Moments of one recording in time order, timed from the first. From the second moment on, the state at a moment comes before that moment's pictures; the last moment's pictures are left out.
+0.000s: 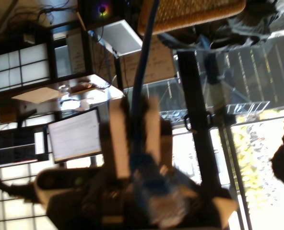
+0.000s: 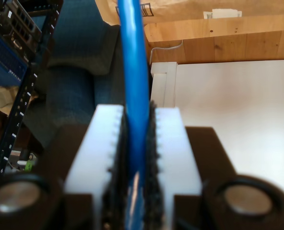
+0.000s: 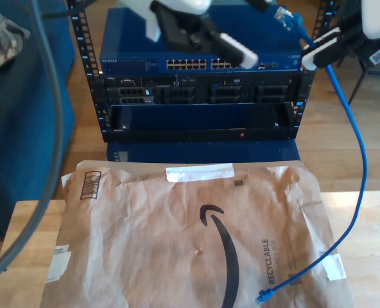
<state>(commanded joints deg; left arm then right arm) -8.8 -11.6 -88.2 -59.7 97.5 -87.0 -3.7 -33.8 -73.5 39.5 89.8 107.6</state>
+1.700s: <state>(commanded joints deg) -8.1 -11.6 -86.6 -65.1 99.2 -87.3 -3.4 -32.7 -73.8 40.7 89.7 107.6</state>
